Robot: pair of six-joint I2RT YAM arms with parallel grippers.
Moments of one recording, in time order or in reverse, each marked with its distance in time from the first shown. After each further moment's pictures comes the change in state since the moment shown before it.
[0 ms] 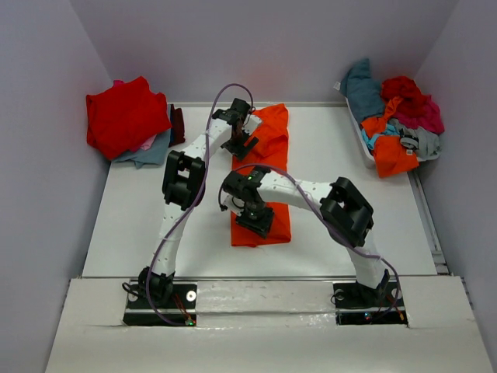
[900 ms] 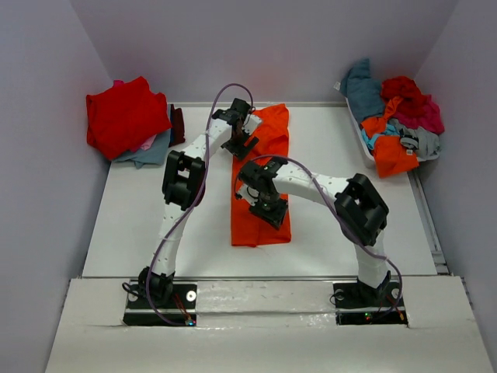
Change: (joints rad) left arm 0.000 0.000 -0.003 0.007 0.004 -0.007; right arm -0.098 -0.103 -0.087 0.003 0.056 -0.006
